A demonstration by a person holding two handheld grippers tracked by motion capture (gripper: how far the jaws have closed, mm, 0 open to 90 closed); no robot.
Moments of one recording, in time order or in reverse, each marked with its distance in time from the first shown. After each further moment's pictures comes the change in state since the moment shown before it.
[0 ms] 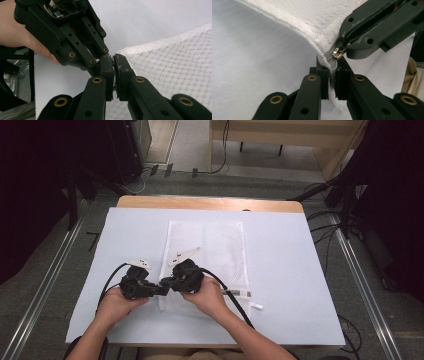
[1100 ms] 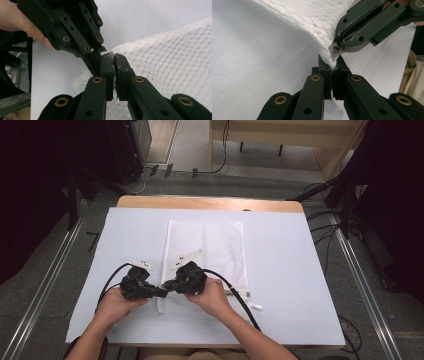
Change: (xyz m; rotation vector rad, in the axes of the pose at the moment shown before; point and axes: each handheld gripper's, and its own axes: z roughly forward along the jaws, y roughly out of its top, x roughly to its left) left arm -0.001 0.000 0.002 0.064 0.000 0.014; right arm -0.008 -0.012 0.002 0.029 0.030 -0.037
